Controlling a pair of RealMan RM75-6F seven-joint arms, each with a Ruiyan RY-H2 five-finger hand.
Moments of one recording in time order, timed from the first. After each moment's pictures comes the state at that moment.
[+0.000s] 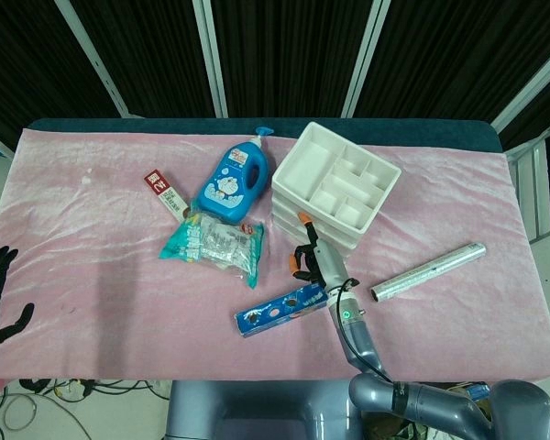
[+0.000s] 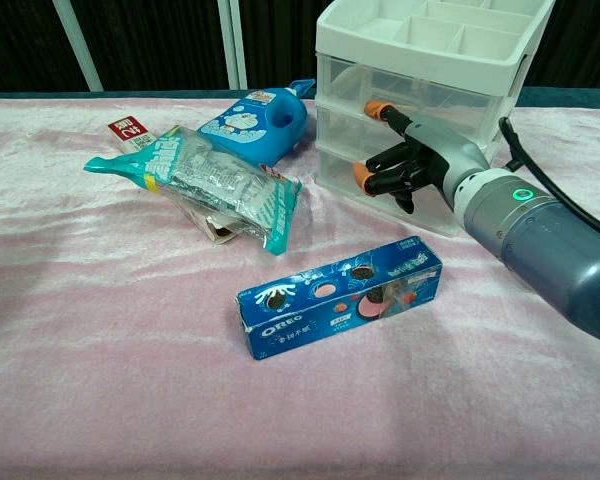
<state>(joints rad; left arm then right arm) -0.07 -1.11 -0.07 -1.69 1.44 1.51 0.10 0.65 -1.87 0.40 -1.40 -1.00 1.03 0.13</state>
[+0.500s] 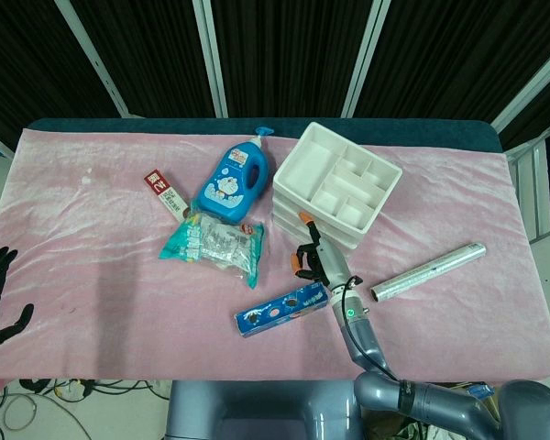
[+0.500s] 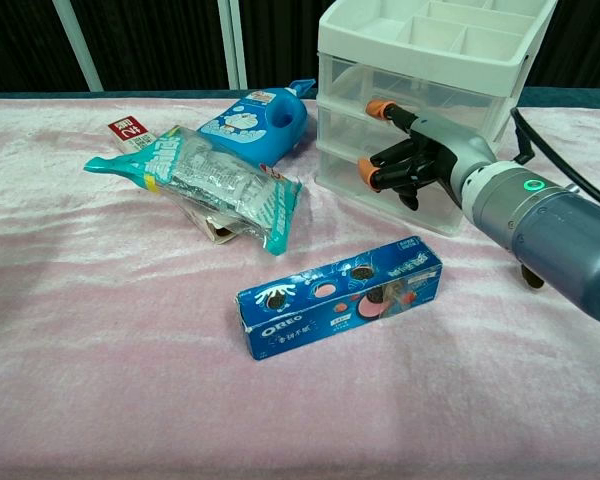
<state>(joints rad) -0.06 -1.11 -0.07 -1.69 1.44 1.51 0.10 0.64 -1.83 0.41 -1.45 -0.98 1.00 0.15</state>
